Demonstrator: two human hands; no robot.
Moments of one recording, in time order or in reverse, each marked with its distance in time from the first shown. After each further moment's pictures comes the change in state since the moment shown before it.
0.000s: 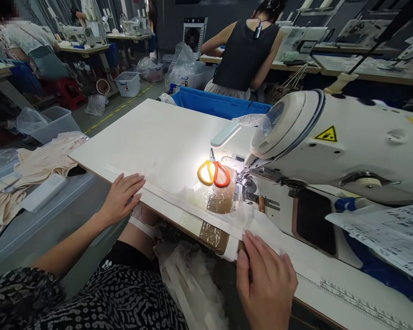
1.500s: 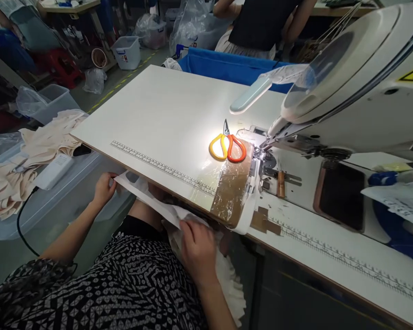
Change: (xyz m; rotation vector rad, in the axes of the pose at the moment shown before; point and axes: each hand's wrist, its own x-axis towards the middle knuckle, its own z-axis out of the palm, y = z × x) left_hand -0.115 -0.099 0.047 -0.012 -0.039 -0.512; right_hand -0.036 -0.106 0.042 0.348 -0.218 -0.130
